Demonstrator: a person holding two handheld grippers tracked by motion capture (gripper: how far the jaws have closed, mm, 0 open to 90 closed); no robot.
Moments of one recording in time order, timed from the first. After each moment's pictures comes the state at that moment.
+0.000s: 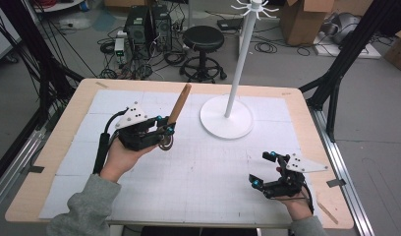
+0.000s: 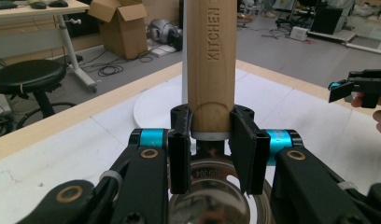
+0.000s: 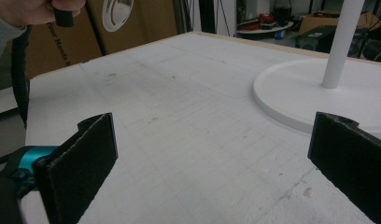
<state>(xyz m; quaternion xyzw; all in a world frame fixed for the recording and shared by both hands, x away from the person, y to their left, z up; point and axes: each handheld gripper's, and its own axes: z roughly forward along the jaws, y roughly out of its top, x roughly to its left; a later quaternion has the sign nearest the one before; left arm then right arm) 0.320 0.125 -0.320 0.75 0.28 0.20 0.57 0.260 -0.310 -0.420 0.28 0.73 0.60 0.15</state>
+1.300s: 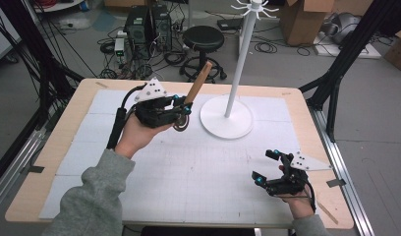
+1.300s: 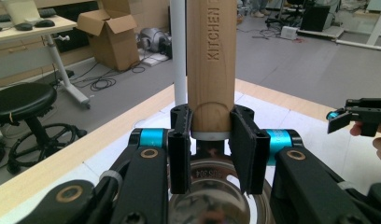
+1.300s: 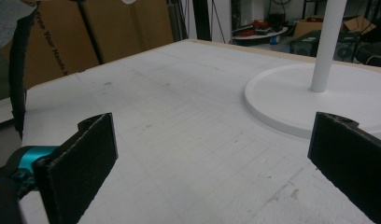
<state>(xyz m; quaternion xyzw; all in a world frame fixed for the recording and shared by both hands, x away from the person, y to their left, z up) 0.355 0.086 -0.274 0.75 0.24 0.20 0.58 0.263 -0.317 -0.419 0.30 0.72 0.61 0.15</state>
